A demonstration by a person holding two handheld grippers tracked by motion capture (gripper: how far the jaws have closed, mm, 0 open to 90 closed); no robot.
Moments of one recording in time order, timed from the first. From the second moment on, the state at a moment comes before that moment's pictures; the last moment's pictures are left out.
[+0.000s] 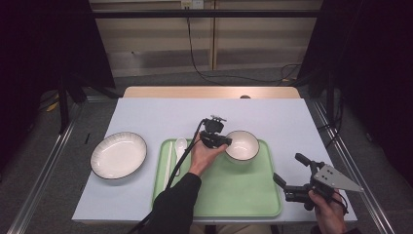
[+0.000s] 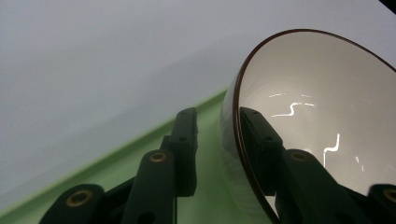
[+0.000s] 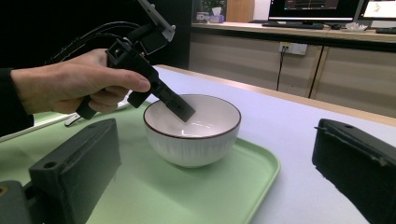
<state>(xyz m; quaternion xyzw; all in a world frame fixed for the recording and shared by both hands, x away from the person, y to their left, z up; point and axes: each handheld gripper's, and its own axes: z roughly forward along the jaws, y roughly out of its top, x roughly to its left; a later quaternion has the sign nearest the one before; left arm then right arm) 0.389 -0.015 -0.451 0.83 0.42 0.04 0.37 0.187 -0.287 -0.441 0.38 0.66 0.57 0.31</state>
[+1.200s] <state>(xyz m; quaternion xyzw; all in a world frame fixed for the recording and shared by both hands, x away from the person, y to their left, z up) 0.362 0.113 -0.411 0.76 0.44 0.16 0.46 0.189 -0.286 -0.440 0.38 0.66 0.57 0.32</state>
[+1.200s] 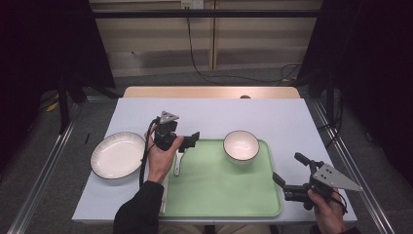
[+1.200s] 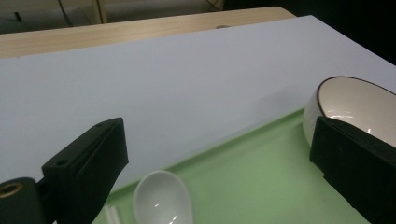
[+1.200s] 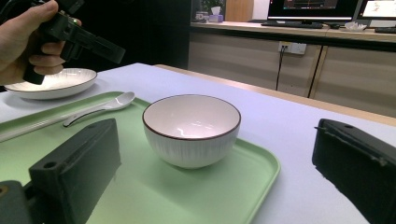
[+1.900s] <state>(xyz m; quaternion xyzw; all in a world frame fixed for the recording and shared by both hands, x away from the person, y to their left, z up) 0.346 0.201 -0.408 0.72 0.48 0.19 0.46 0.190 -0.285 -0.441 0.38 0.66 0.57 0.31</state>
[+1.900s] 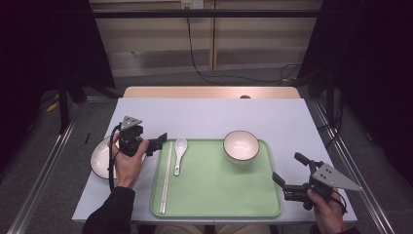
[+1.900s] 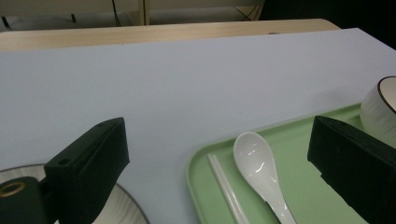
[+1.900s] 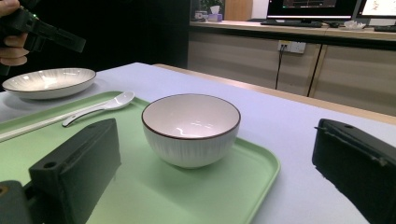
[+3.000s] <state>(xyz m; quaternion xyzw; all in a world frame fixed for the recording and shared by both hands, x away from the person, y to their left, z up) 0.343 0.348 -0.426 0.71 0.54 0.18 0.41 0.189 -0.285 -0.441 0.38 0.66 0.56 0.31</state>
